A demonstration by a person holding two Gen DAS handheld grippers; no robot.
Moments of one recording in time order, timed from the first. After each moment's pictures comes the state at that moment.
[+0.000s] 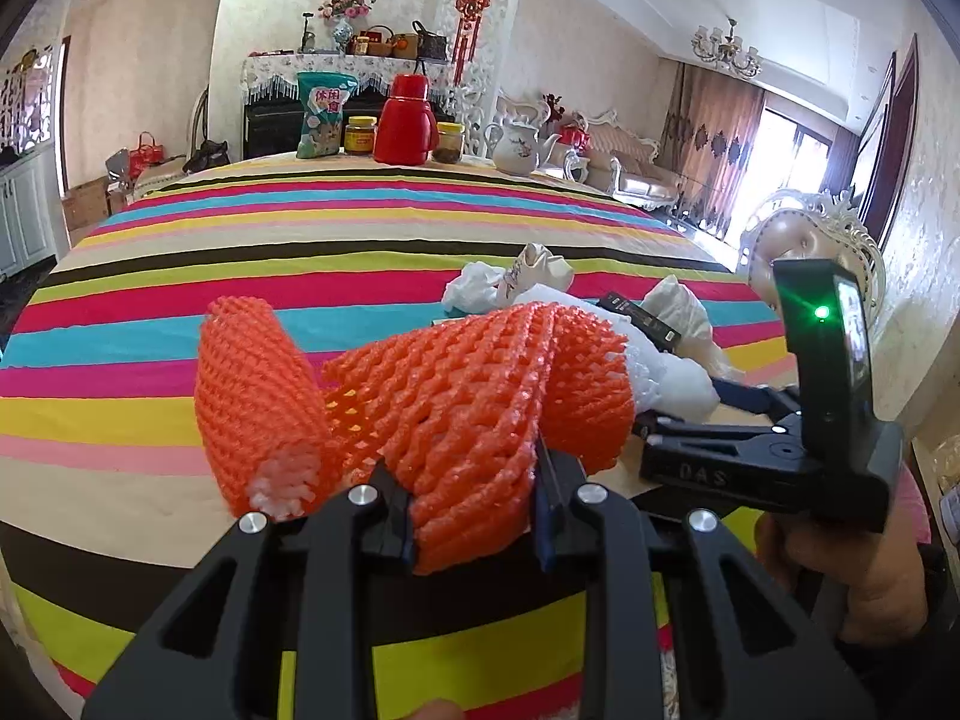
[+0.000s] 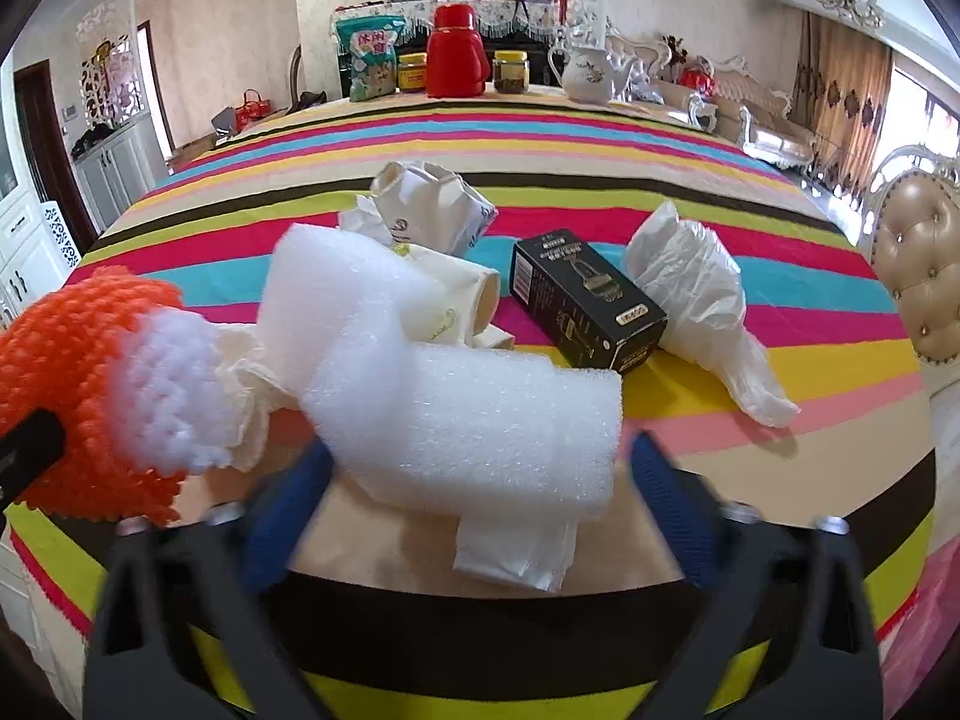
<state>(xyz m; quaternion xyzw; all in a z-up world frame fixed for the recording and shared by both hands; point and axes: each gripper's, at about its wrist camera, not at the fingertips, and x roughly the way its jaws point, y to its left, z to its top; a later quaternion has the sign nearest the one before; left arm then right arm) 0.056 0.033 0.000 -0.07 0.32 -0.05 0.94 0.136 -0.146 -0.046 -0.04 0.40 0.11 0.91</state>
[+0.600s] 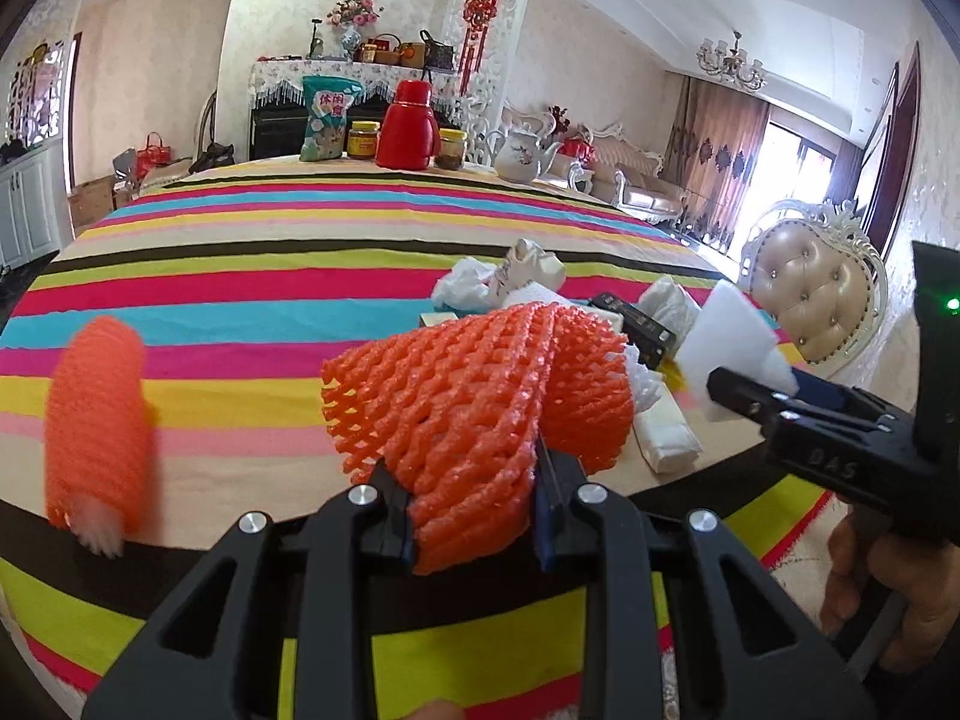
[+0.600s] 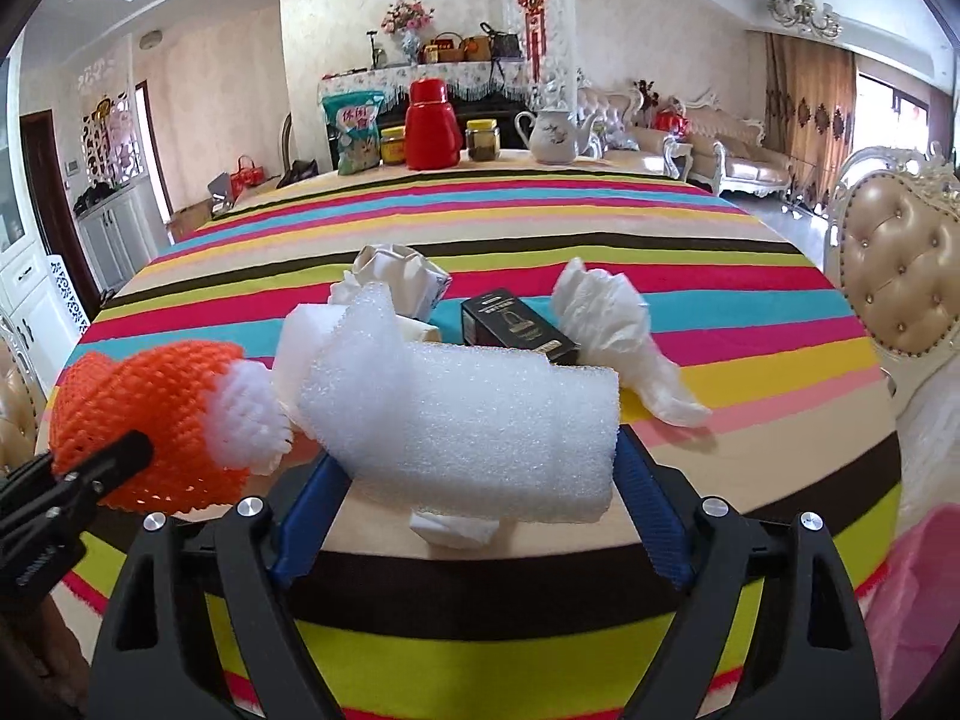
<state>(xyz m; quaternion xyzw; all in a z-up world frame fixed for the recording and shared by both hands) 0.044 0.016 -0.015 -0.08 0.30 -0.05 0.95 0.084 -0.192 -0.012 -0.01 0.32 0.10 0.94</state>
